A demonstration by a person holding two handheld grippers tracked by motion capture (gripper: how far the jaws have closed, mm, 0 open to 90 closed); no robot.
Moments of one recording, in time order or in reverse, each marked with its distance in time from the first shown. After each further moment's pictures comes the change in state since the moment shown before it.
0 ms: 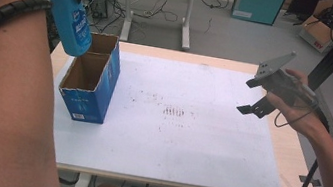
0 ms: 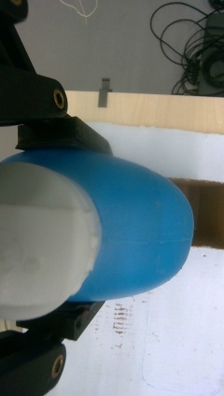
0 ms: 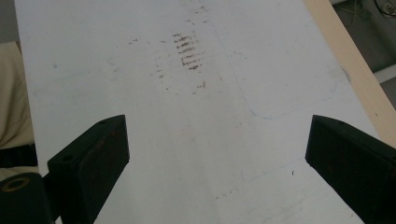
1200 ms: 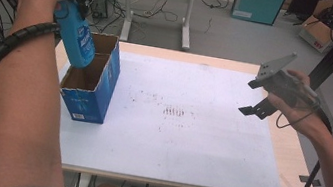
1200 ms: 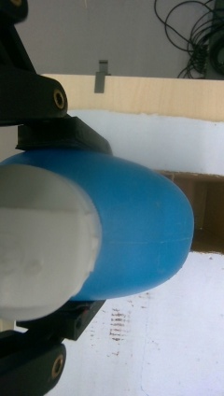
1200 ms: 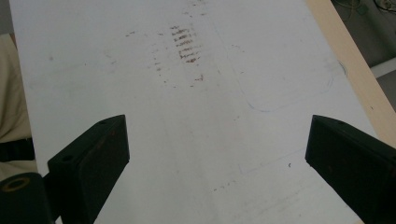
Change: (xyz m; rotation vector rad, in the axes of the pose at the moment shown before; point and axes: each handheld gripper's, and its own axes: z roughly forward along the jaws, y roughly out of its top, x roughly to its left) left arm 0.006 -0.002 0.048 0.013 -0.028 -0.016; right arm 0.001 -0.003 -0.003 0.025 -0.015 -0.006
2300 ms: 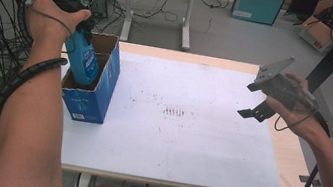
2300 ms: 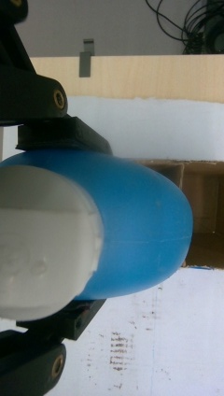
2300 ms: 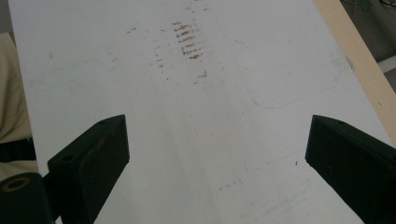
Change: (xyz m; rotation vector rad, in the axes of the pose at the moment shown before) left arm 0.003 -0.011 0.073 -0.009 -0.002 0.047; right arm 0.003 -0.004 0.008 0.003 0.011 0.002
